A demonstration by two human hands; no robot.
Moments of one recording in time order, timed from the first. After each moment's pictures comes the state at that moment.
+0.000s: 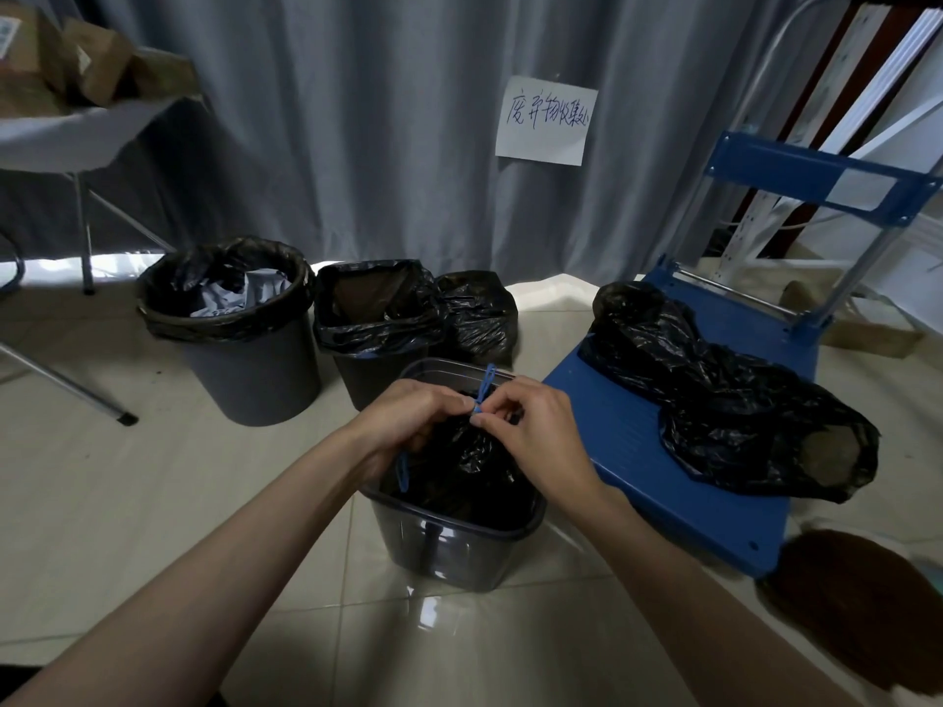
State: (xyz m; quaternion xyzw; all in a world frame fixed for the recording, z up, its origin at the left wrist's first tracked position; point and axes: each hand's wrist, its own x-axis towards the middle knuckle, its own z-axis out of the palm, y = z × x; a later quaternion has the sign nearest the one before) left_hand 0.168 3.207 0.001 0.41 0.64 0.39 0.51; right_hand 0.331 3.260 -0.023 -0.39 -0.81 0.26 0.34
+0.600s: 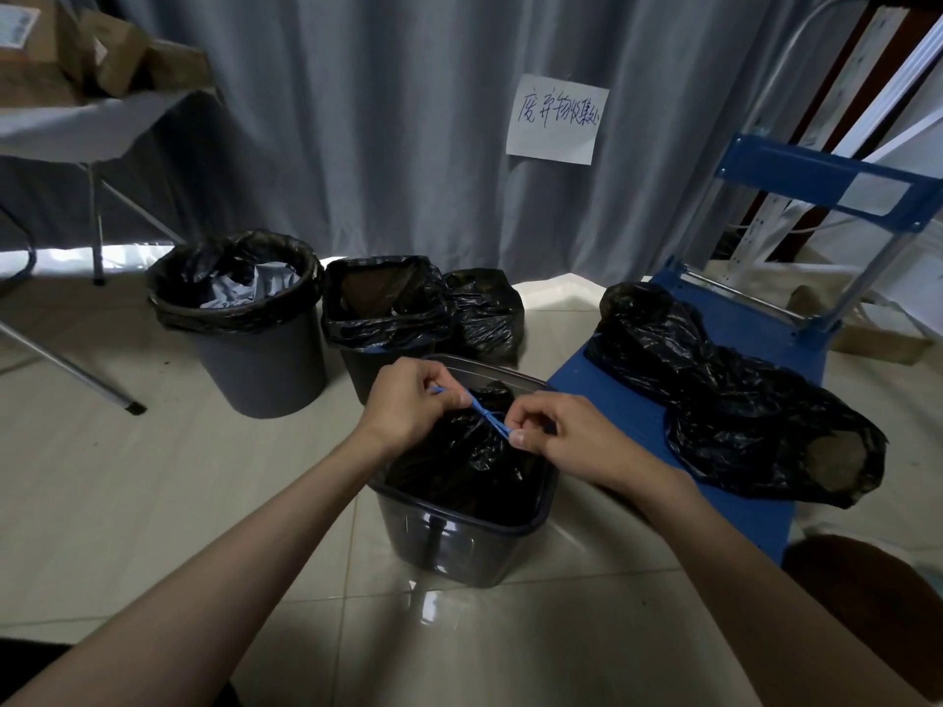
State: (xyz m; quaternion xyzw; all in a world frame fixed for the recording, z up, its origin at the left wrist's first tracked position) left_hand 0.160 3.215 -0.015 0.52 0.72 0.38 0.24; right_hand 0.364 3.274 -0.005 -0.35 -0.86 0.35 0.12
